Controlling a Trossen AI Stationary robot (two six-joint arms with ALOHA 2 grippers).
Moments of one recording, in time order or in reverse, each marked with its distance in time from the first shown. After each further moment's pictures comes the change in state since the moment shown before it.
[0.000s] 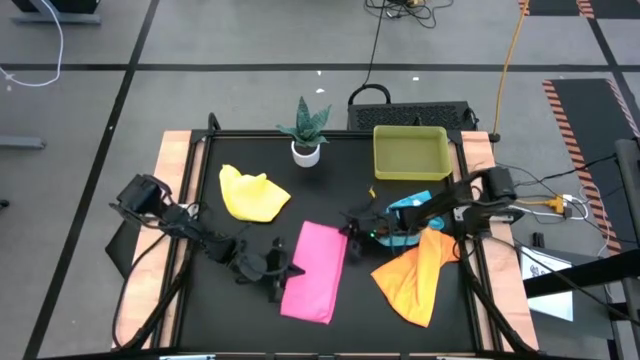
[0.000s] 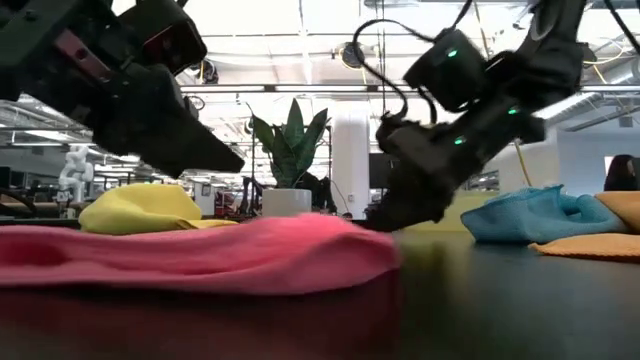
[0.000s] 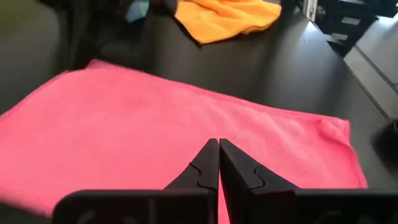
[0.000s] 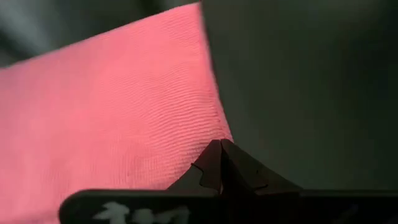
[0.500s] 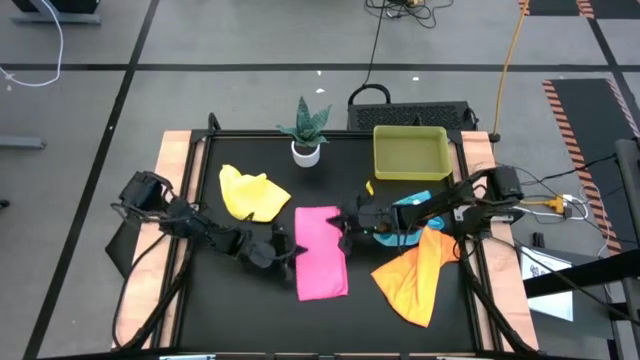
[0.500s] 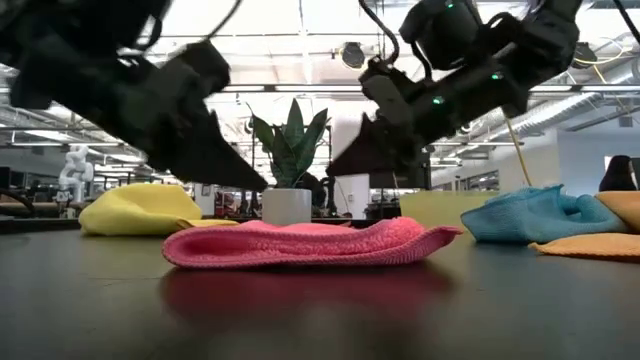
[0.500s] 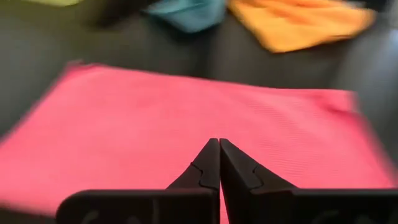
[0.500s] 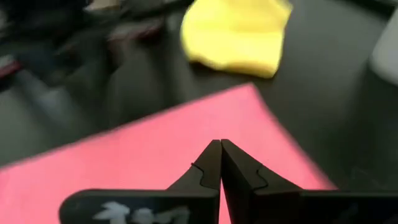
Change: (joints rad) left arm 0.125 -0.003 0.000 -0.090 -0.112 -0.013; right arm 0.040 -0.055 0.072 0.077 0.124 -0.173
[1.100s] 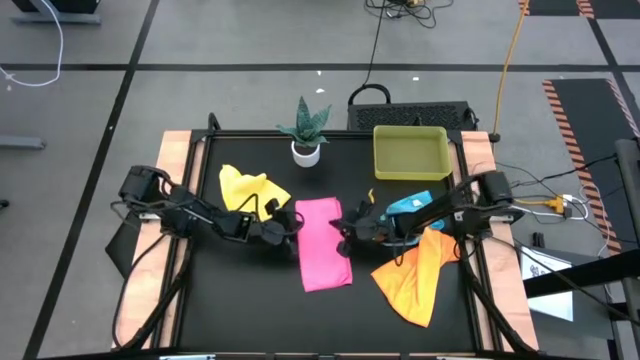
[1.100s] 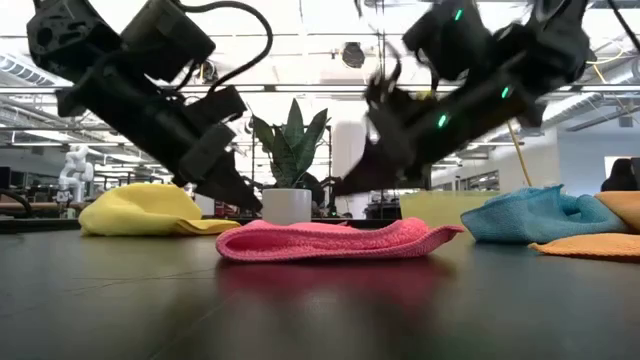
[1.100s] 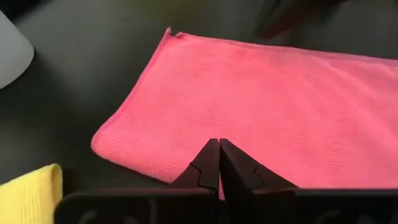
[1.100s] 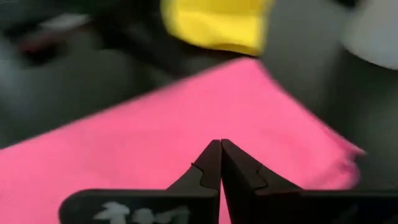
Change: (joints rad) left arm 0.177 -0.045 0.000 -0.192 -0.028 0.038; right arm 0.064 0.060 -0.005 0.017 0.147 0.002
